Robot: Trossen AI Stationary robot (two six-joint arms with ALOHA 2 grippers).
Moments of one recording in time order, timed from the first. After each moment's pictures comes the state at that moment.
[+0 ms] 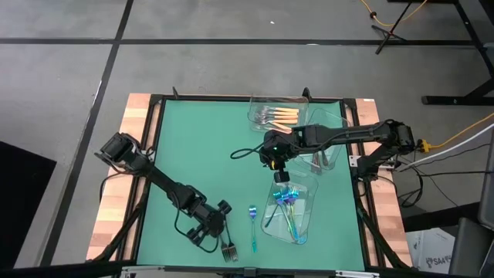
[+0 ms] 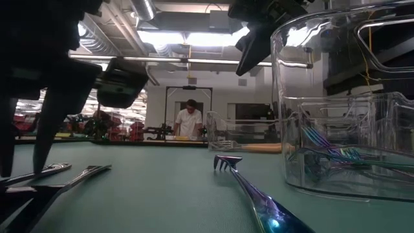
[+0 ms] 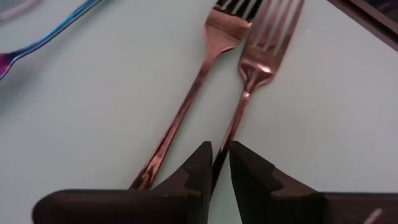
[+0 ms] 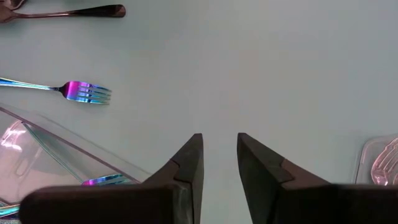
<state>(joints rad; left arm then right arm) -0.54 1.80 0.92 -0.10 0.09 0.19 0.00 1.62 1.33 -0.70 -0.09 -0.21</state>
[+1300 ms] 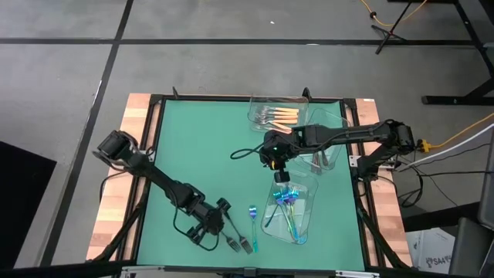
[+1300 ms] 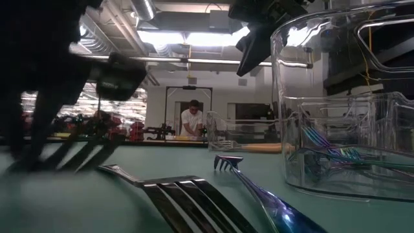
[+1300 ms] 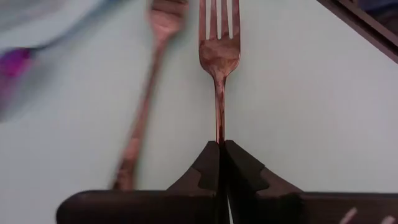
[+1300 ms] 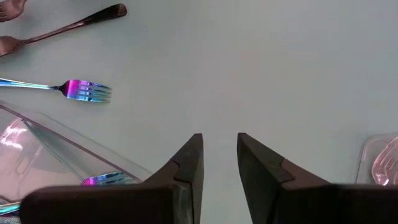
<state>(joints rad) -0.53 1.76 0.91 -0.12 0.08 0.16 0.00 1.62 1.33 -0.71 -0.09 -0.21</state>
